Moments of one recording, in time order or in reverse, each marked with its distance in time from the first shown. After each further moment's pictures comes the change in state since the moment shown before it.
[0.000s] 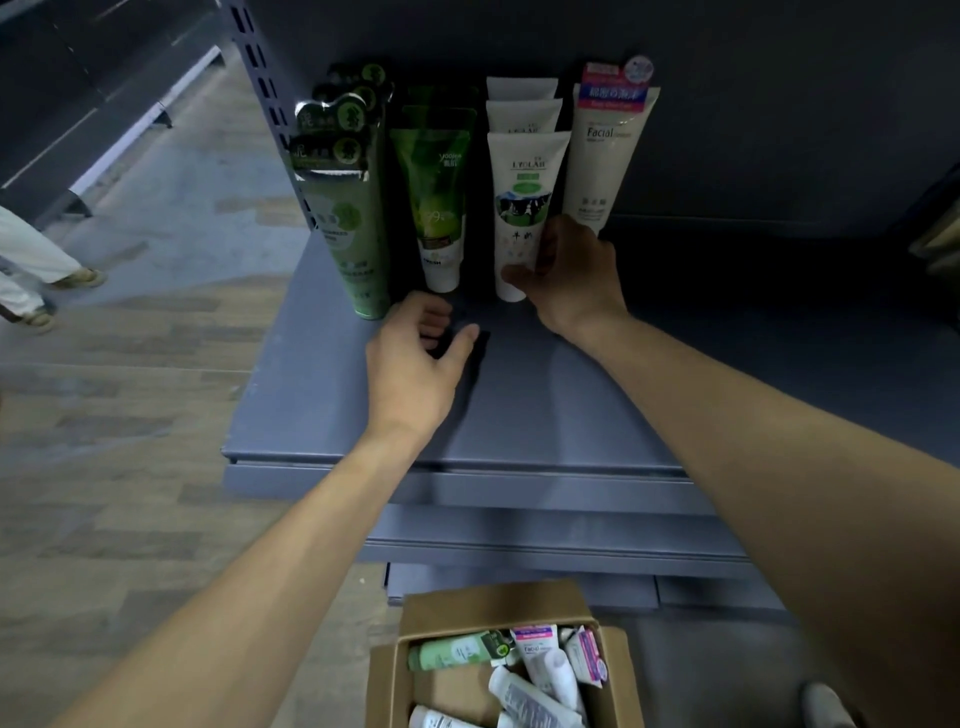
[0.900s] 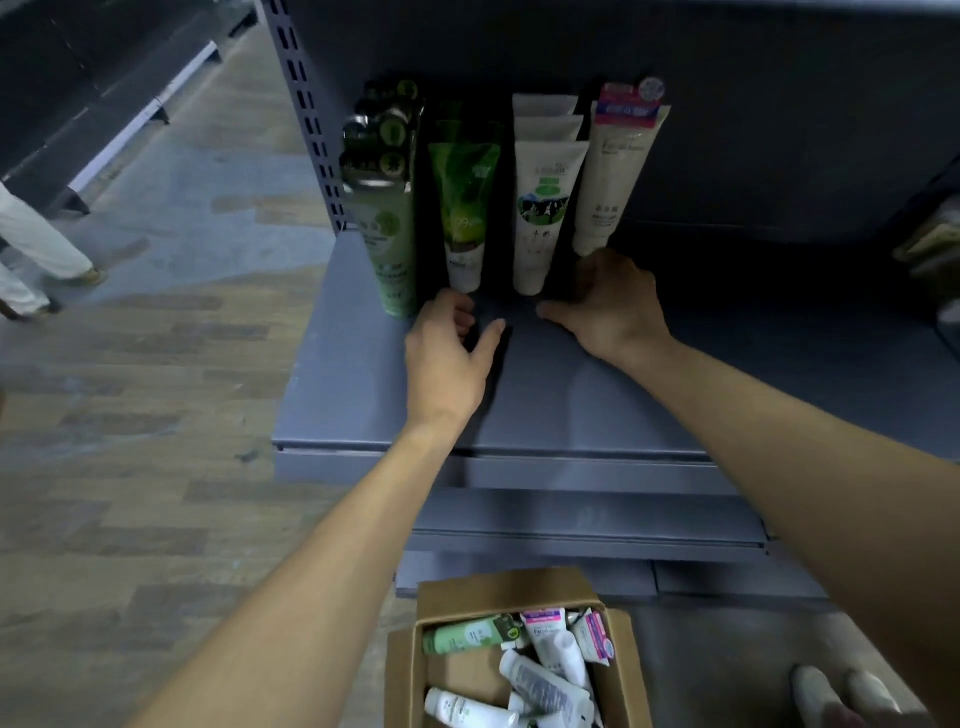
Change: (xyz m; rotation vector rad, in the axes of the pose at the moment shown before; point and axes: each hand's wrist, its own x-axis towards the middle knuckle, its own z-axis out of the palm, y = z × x) left_hand 0.002 -0.003 -0.001 0.032 -0.007 0.022; right_hand -0.027 0.000 -0.020 -0.233 -0.122 0.126
